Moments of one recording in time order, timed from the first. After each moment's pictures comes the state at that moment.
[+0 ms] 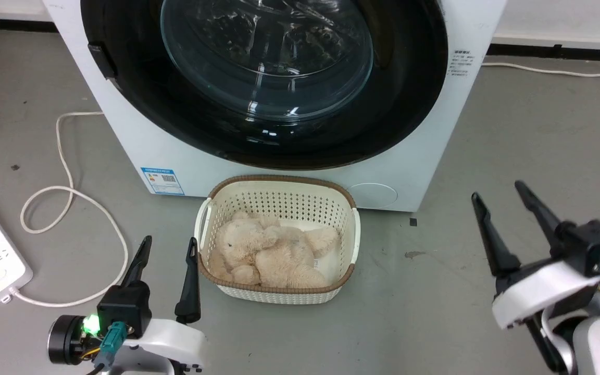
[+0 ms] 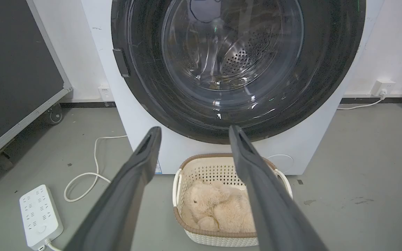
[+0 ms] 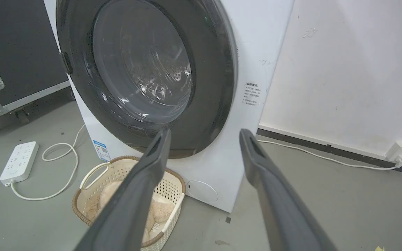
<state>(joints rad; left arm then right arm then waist) -0.02 0.05 -0.03 -0.04 -0.01 0.00 -0.08 -0.17 -0.13 0.01 -0.02 0.09 0.13 0.00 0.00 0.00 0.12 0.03</state>
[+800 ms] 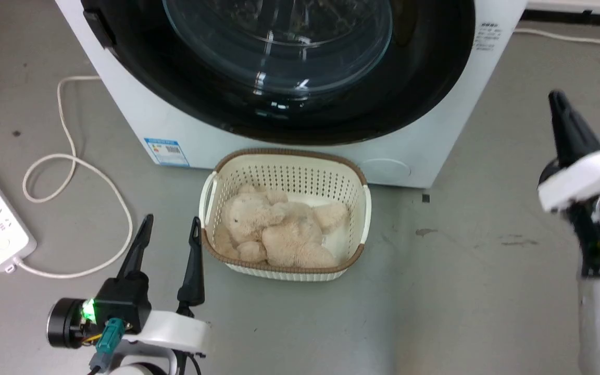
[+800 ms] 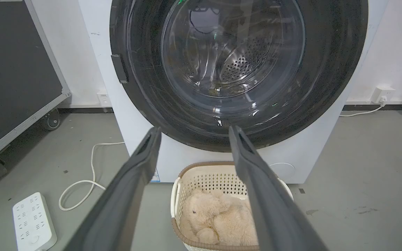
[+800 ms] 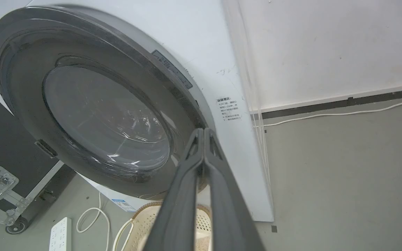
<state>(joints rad) -0.05 0.05 -0.05 -0.08 -0.02 0.00 -0.13 -0.52 -0.10 -0.16 0.19 0.41 0.13 0.18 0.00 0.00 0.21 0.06</state>
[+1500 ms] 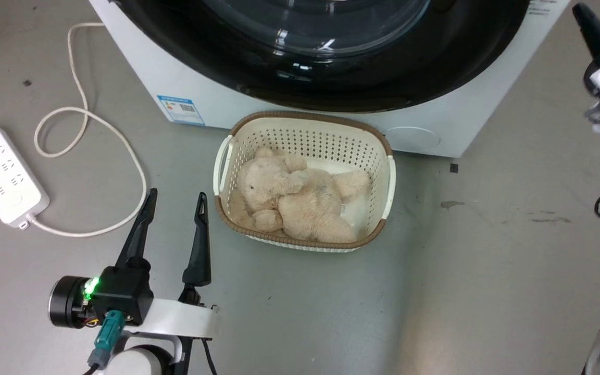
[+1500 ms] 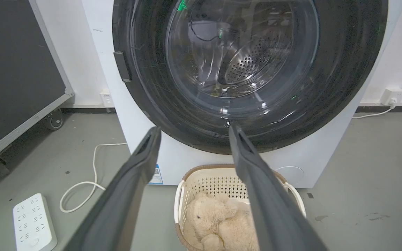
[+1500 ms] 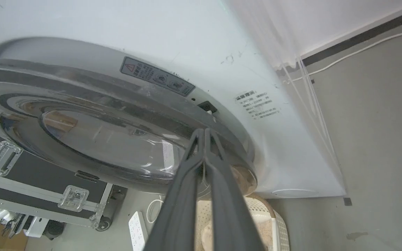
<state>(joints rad) -0.10 0.05 -0.07 -0.11 -0.03 0.00 -0.17 -0.94 -0.11 -0.33 0.53 0.61 0.13 0.44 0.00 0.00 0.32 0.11</state>
